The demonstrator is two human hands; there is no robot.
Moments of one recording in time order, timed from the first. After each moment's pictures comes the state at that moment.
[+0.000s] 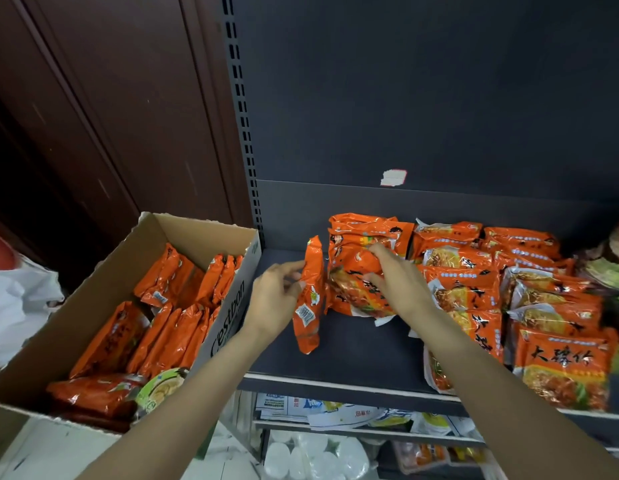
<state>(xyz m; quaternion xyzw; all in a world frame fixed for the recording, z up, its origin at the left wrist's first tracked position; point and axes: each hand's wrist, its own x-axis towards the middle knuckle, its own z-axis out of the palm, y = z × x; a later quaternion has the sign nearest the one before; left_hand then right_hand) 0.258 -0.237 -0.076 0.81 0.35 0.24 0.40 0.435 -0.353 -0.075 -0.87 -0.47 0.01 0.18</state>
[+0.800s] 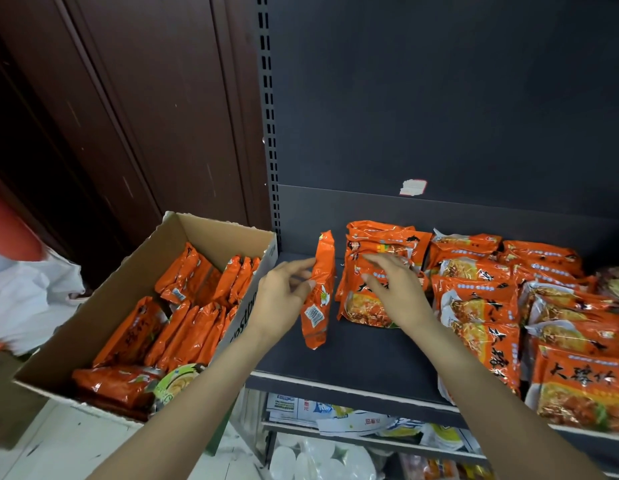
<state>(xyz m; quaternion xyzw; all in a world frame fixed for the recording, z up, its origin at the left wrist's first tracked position) 0.237 -0.234 -0.062 0.79 0.32 0.28 0.45 0.413 -0.341 -0.077 -0.80 -0.48 0.06 0.34</state>
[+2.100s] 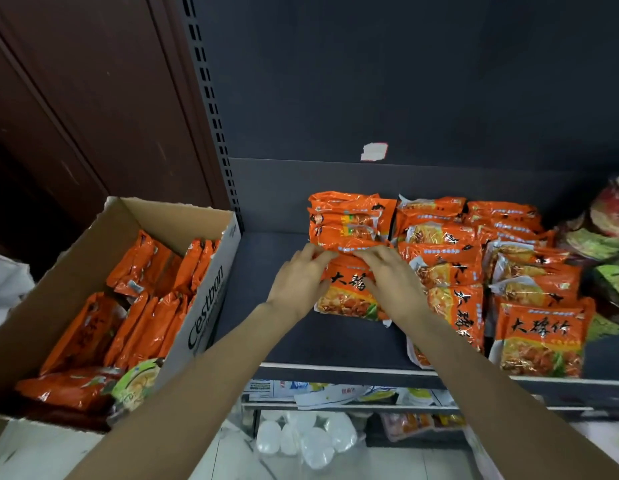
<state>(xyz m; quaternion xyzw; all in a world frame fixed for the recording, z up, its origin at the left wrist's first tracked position) 0.319 -0.251 -0.116 0.96 0.20 0.10 0.17 0.440 -0.382 -0.107 -0.86 -0.49 0.01 0.14</state>
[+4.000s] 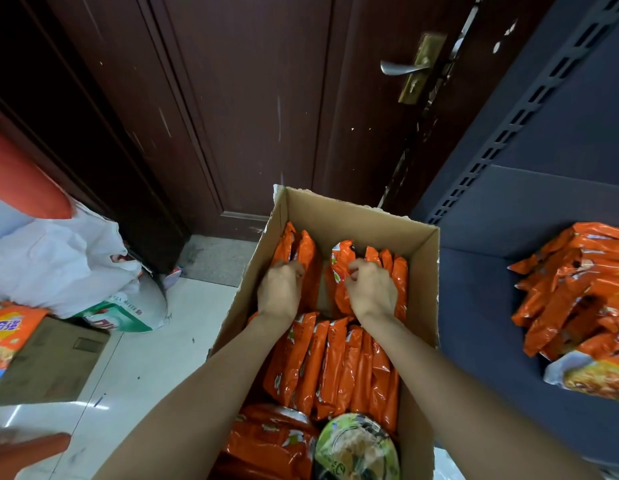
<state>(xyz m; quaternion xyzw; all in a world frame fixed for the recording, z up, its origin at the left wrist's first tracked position) 0.118 0.061 -0.215 0.81 0.47 0.12 0.33 0.235 -0.026 -0.198 -0.92 -0.34 0.11 0.17</state>
